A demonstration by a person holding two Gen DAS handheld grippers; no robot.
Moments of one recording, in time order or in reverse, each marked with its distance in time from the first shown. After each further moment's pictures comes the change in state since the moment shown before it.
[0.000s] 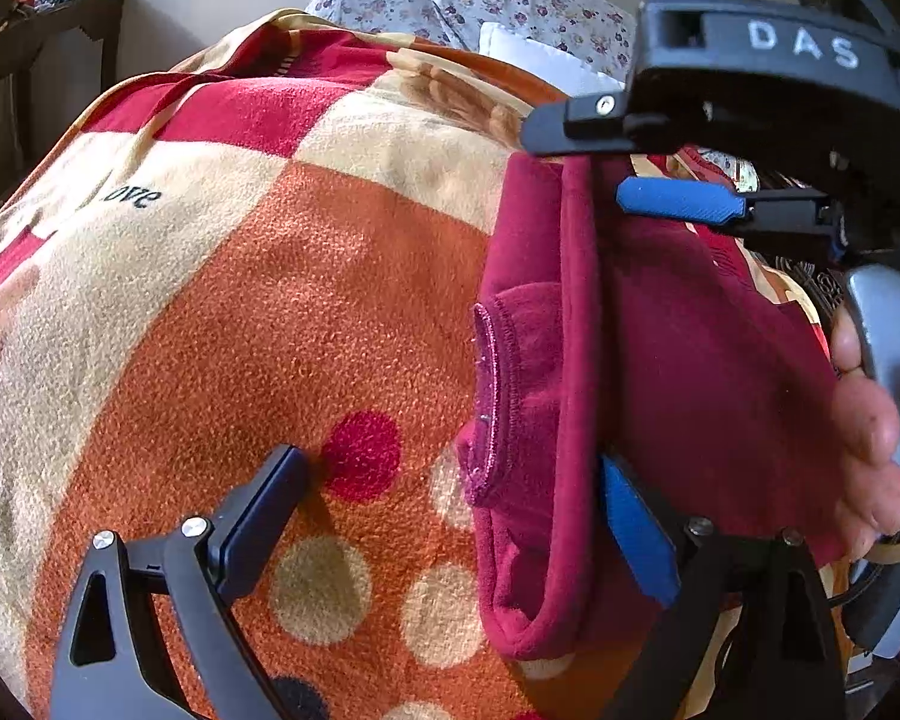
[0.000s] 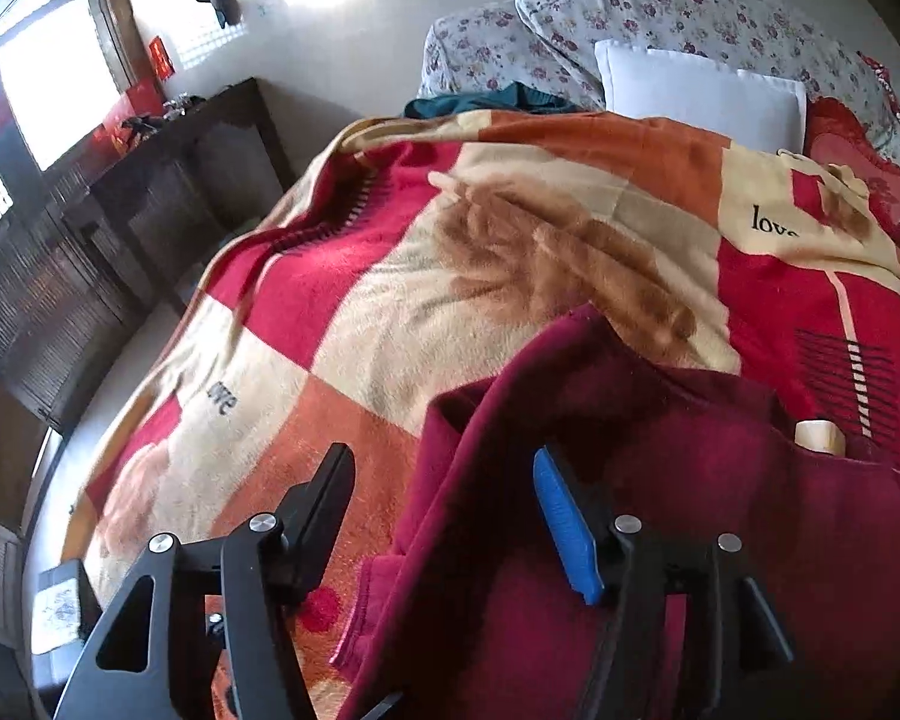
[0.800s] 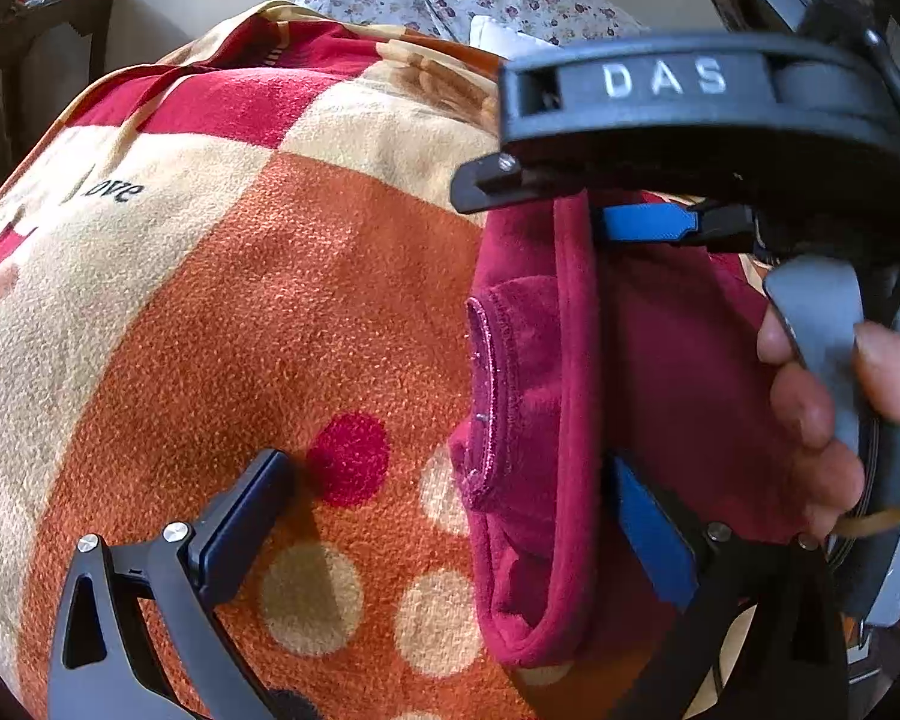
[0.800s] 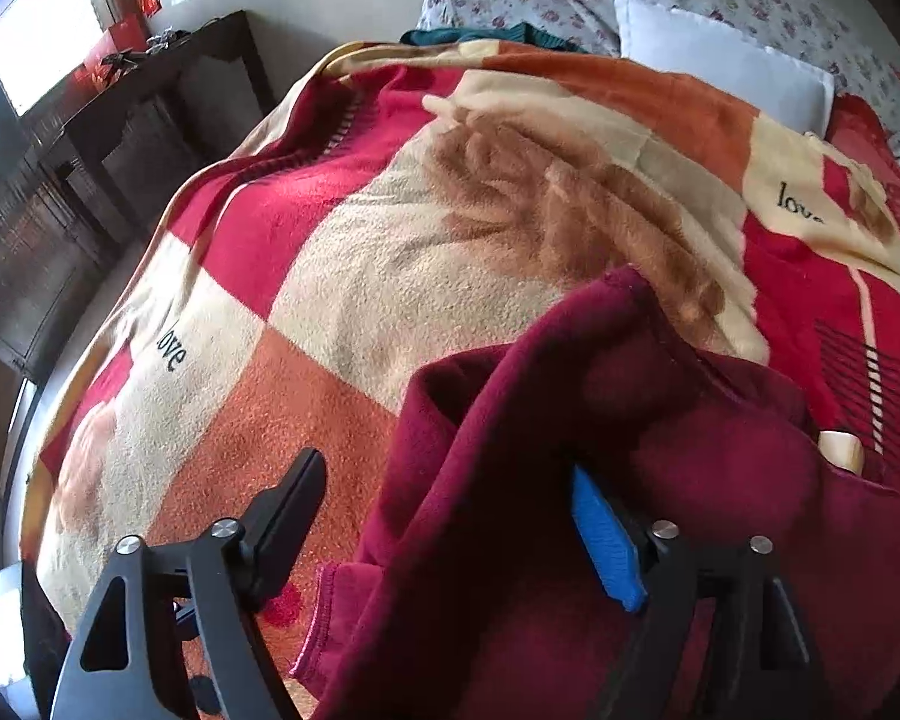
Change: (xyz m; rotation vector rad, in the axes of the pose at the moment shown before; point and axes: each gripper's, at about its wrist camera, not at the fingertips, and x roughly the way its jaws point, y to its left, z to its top) left arm 0.011 0.001 0.006 0.010 0.014 -0.026; right arm 0.042 0.004 0.008 -0.055 0.159 -0.049
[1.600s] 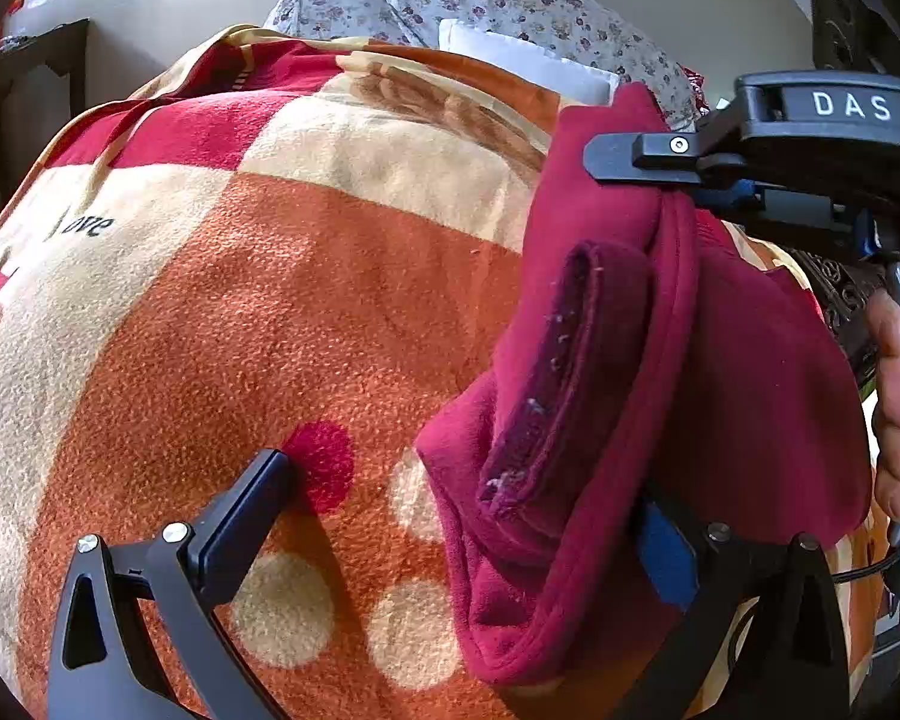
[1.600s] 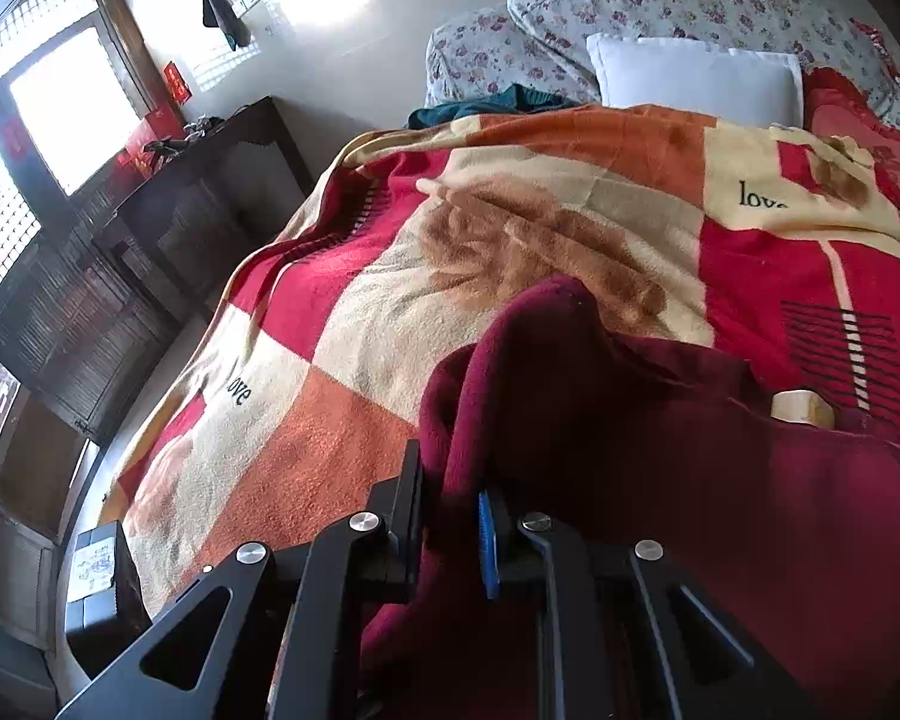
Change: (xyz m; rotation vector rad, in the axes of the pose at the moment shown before) left arm 0.000 -0.023 -0.011 0.080 -0.021 0.013; right arm -0.060 -0.043 -0.031 0.086 -0.186 0.153
